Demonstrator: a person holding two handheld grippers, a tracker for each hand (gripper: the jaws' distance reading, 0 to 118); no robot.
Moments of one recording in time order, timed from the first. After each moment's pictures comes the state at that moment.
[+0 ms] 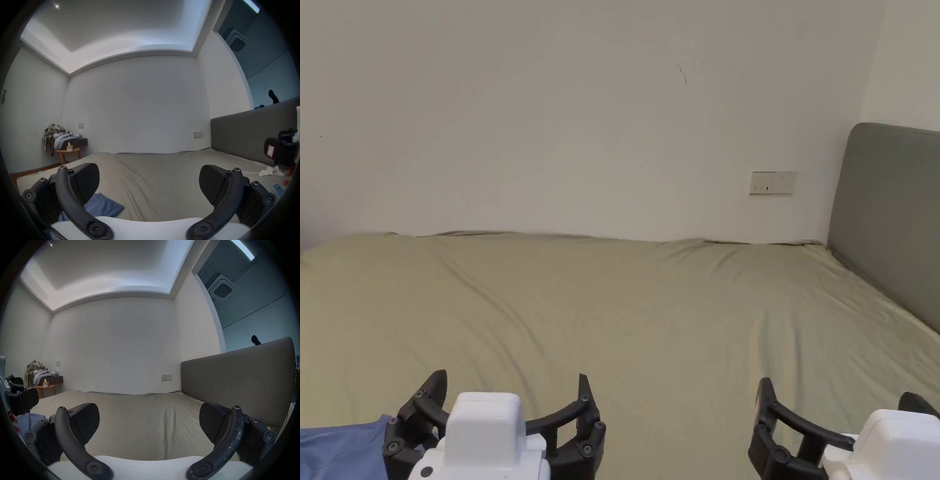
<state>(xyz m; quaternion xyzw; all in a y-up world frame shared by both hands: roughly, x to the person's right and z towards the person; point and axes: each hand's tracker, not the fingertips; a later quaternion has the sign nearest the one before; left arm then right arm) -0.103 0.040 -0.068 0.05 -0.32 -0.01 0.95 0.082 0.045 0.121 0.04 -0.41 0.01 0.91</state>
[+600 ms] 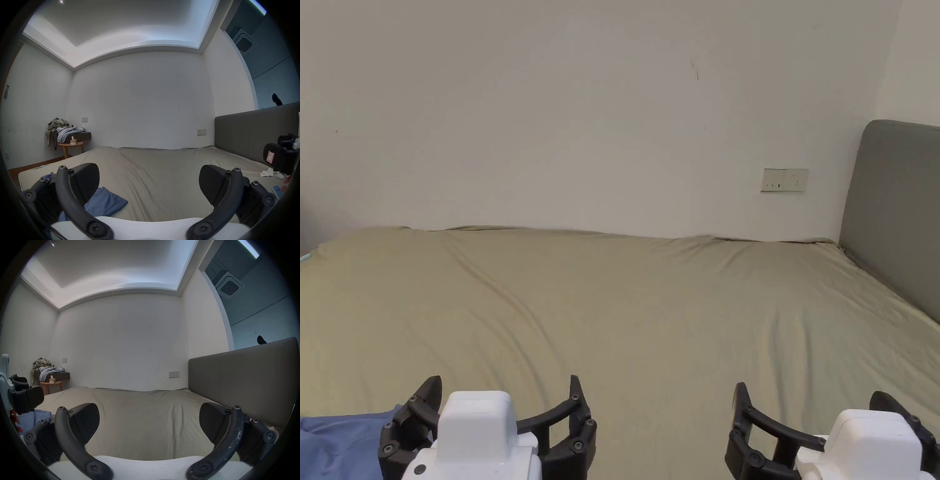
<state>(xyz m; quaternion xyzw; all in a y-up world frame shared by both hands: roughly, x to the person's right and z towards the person) -0.116 0.035 -0.072 0.03 -0.30 -0.01 0.95 0.070 0.038 0.107 0.02 -0.38 0.01 0.92</state>
